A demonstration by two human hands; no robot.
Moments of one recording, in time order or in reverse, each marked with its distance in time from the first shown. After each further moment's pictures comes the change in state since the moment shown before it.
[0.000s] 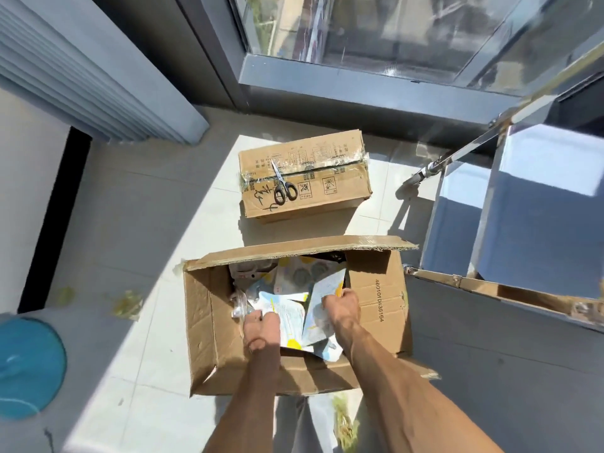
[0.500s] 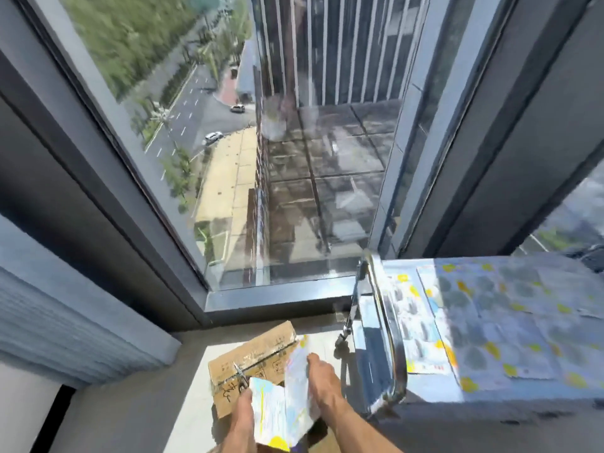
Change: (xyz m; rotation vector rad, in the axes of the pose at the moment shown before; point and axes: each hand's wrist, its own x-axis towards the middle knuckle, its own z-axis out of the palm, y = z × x) left_hand -0.280 0.185 -0.128 -0.315 -0.575 0.222; right_hand -0.270 -0.151 -0.230 0.138 -0.031 -0.339
